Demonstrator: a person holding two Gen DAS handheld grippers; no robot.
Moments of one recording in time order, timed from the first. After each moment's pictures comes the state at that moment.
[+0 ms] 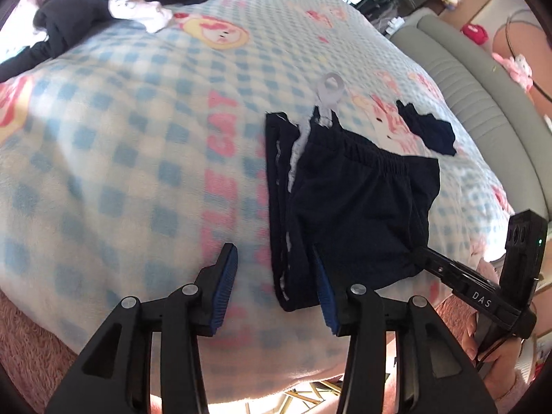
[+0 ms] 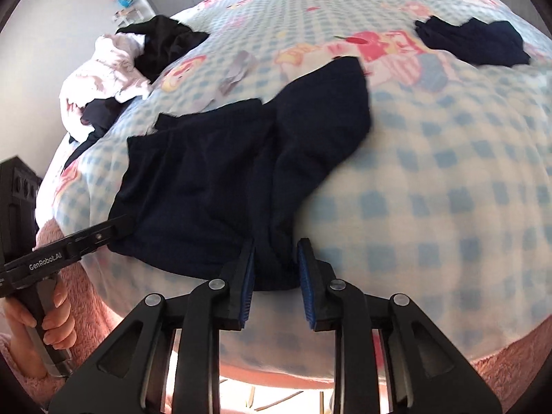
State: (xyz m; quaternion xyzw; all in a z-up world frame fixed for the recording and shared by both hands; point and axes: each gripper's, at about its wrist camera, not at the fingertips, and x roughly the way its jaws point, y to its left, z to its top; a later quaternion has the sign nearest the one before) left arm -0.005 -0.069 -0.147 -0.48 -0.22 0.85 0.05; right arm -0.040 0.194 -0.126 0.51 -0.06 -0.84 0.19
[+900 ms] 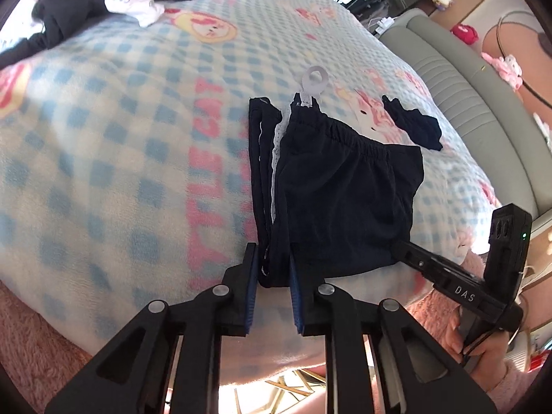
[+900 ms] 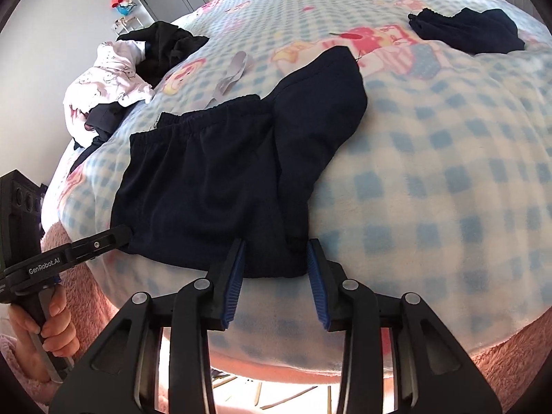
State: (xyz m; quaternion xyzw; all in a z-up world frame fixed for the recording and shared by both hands) left arm 0.008 -0.052 -0.148 -0.48 -0.21 0.85 0.08; right arm -0.029 0.194 -0.135 0.51 -0.06 -0.83 0.20
